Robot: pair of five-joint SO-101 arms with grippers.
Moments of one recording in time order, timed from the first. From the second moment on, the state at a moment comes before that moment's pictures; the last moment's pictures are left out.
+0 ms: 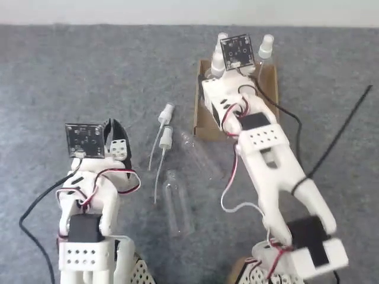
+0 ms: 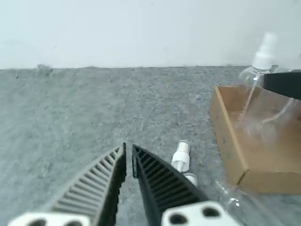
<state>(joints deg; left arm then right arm) -4.7 -81.8 74.9 43.0 4.5 -20.2 -6.4 25.2 17.1 -1.5</state>
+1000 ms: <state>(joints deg) -3.5 -81.8 75.0 43.0 4.5 -17.7 17.6 10.5 15.7 -0.8</state>
